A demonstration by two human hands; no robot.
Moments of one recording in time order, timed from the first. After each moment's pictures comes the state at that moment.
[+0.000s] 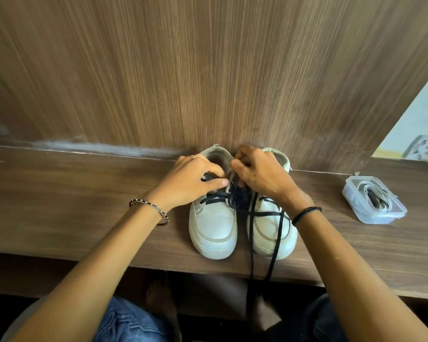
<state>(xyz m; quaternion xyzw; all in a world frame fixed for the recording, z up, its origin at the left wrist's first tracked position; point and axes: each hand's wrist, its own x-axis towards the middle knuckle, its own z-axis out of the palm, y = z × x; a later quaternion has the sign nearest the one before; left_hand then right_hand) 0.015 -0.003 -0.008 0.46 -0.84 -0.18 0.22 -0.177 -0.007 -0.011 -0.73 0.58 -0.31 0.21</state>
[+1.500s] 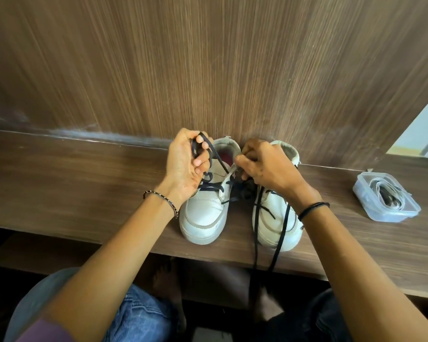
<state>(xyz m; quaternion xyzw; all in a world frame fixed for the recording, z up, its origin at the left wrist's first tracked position) 0.006 -0.010 -0.015 0.33 -0.32 -0.68 0.57 -0.177 -0.007 -0.016 -0.73 0.57 -0.30 0.23</state>
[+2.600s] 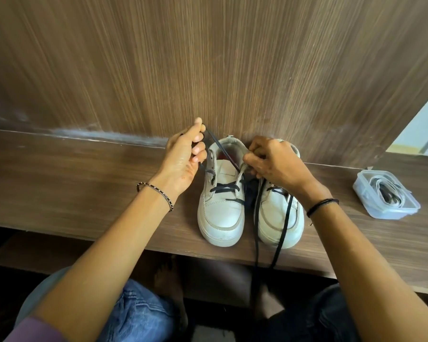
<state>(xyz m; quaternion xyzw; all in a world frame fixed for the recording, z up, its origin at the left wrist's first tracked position) 0.009 -0.015 -0.007 0.38 -0.30 -0.62 0.62 -0.187 -0.004 -0.010 -0.74 0.56 -0.31 0.21</state>
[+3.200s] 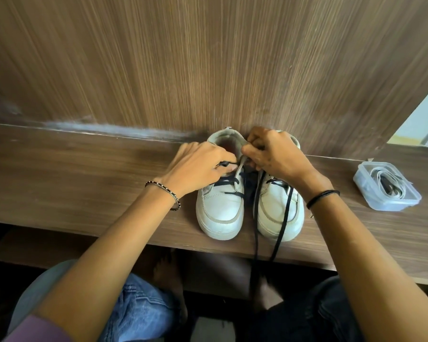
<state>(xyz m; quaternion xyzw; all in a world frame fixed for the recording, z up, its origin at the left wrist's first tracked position) 0.008 -0.002 -0.019 0.47 -0.87 0.04 0.15 -0.188 -0.008 -0.012 -0.75 0.56 -0.30 0.18</state>
